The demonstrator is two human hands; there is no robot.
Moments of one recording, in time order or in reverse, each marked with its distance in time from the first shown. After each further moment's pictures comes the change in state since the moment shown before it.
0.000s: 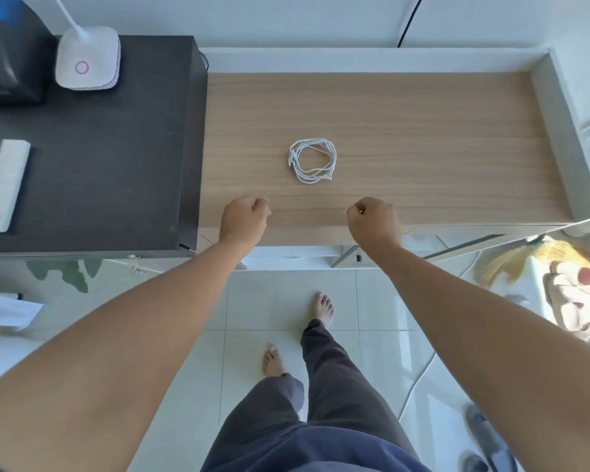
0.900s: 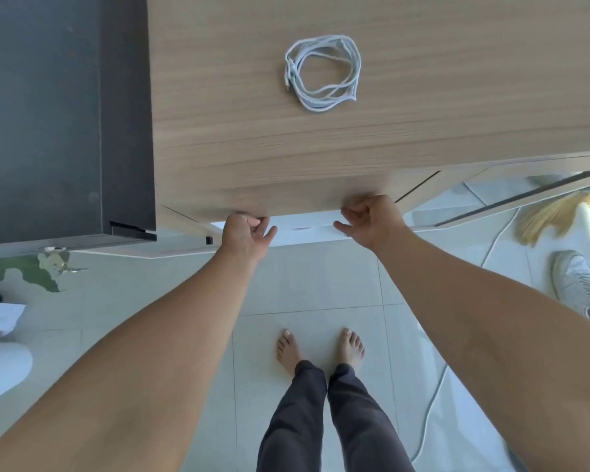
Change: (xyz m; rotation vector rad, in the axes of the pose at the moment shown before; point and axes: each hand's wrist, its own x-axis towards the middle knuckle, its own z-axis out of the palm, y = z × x) left_hand 0.039 -0.135 0.096 -1.196 -0.001 -0.812; right_hand 0.051 0.087 0.148 1.345 -0.153 0.844
